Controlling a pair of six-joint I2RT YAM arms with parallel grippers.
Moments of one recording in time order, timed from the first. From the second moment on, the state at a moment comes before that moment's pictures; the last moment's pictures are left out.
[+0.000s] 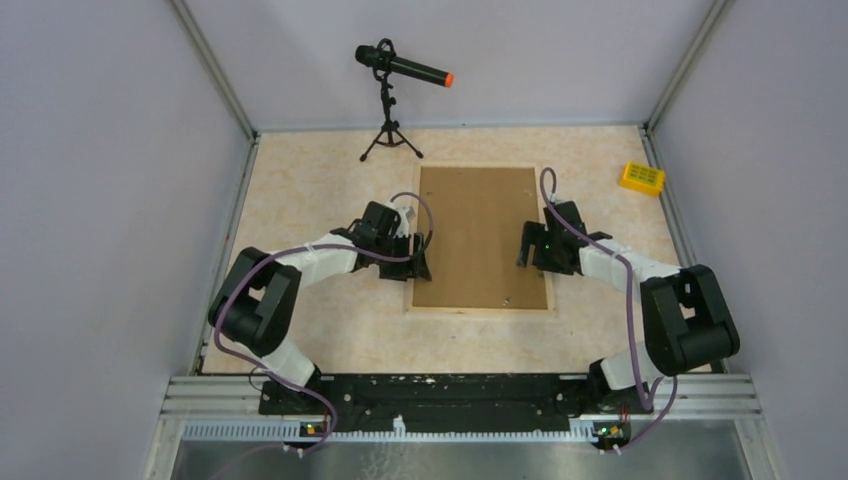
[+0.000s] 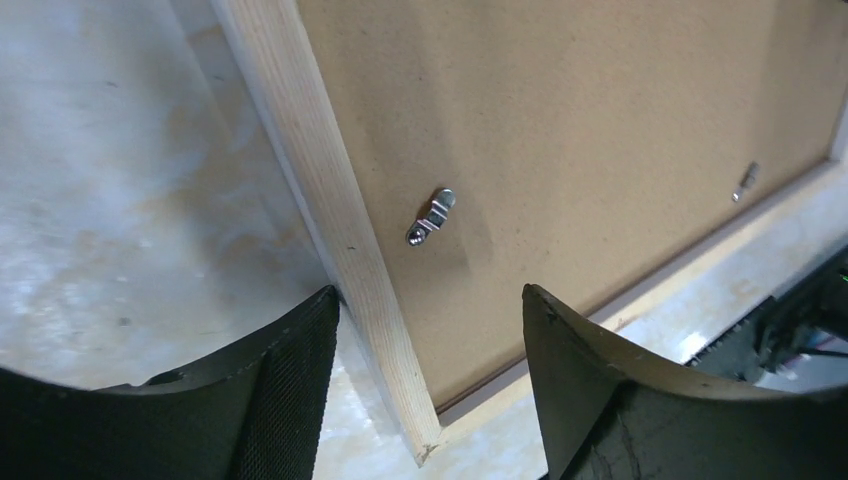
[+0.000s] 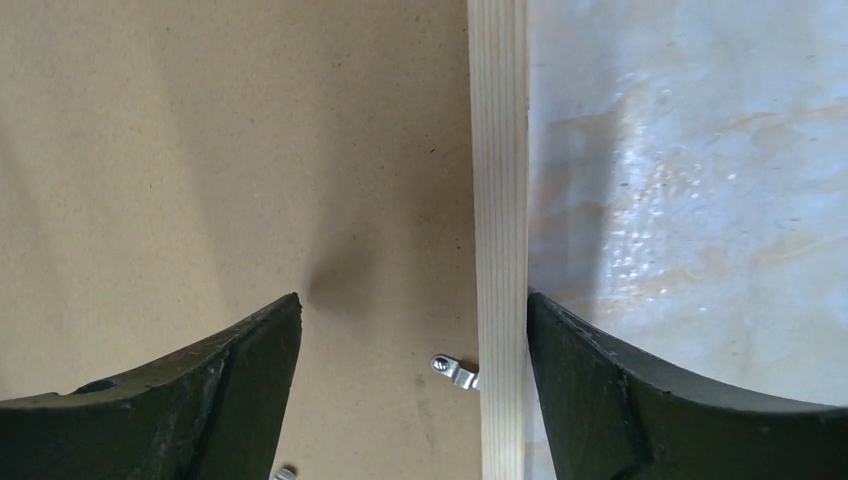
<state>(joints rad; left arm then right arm) -0.50 1.65 0.89 -0.25 0.35 -0.43 0.31 1.46 0.73 -0.26 0.01 0.45</state>
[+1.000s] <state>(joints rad) -0.48 1.47 0.92 -0.46 0.31 -0.36 0.17 1.33 0.84 -0.40 0.09 0.48</state>
